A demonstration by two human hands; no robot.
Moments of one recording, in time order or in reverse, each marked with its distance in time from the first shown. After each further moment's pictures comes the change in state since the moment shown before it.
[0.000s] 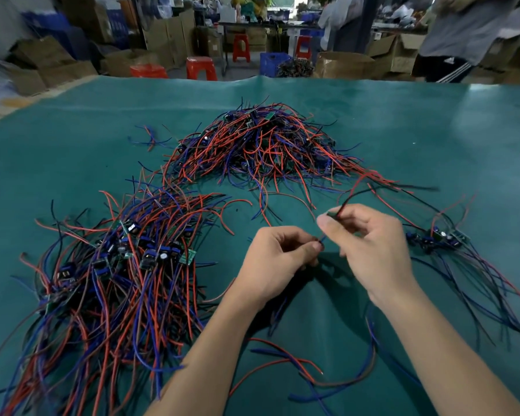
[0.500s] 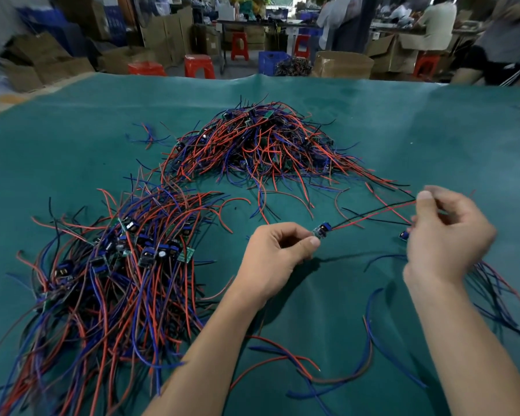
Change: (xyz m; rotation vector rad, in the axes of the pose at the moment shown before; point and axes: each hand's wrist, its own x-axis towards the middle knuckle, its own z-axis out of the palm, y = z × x) left_hand -0.001 -0.001 0.002 -0.008 0.058 -0.024; right_hand 0.025 0.012 -0.050 0.057 0.748 0.015
